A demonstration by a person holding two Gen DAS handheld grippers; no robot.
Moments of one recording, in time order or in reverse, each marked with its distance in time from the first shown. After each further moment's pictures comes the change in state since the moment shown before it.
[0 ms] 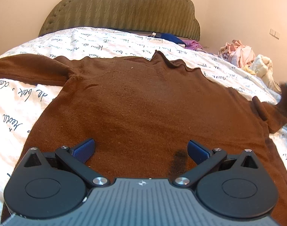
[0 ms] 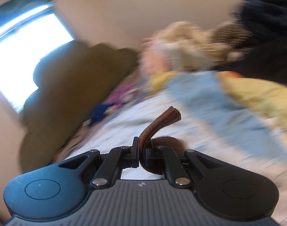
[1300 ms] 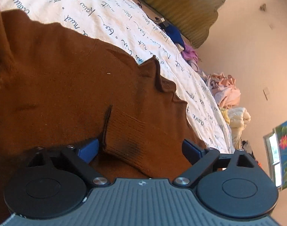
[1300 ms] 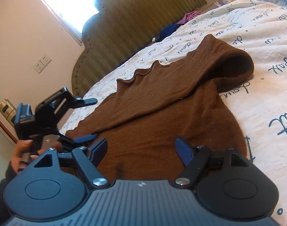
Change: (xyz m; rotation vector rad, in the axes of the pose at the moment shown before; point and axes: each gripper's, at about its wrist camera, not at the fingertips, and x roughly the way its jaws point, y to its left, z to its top) left arm 0.112 0.032 0.097 -0.504 0.206 -0.299; right arm -0.058 0.091 -0.239 -0.096 0.326 0.251
